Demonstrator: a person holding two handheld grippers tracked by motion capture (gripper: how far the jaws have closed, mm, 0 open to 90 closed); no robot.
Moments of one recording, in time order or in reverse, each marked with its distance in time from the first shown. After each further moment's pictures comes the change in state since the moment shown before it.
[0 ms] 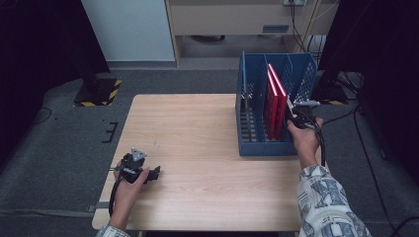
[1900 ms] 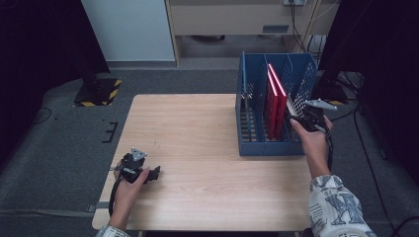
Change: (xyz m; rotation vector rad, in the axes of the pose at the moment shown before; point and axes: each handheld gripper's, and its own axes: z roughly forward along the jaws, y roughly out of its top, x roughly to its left) left arm 0.000 0.000 0.000 0.001 0.000 0.001; right arm -0.010 0.000 -0.041 -0.197 0.120 0.086
